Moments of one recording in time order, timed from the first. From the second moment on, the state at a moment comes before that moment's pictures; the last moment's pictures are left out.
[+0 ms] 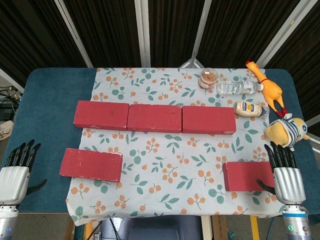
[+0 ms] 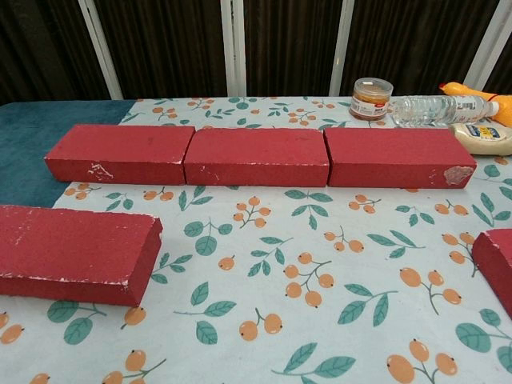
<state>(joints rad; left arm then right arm) -0.04 -1.18 -0.02 -1.79 1.54 1.56 0.33 0.06 -1.22 0.07 -1.66 -1.53 1.53 -0.20</state>
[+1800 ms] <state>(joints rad) -0.04 -1.19 -0.03 -1.79 1.54 1.56 0.34 0.25 -1.13 0.04 -1.72 -1.14 1.07 -0.49</state>
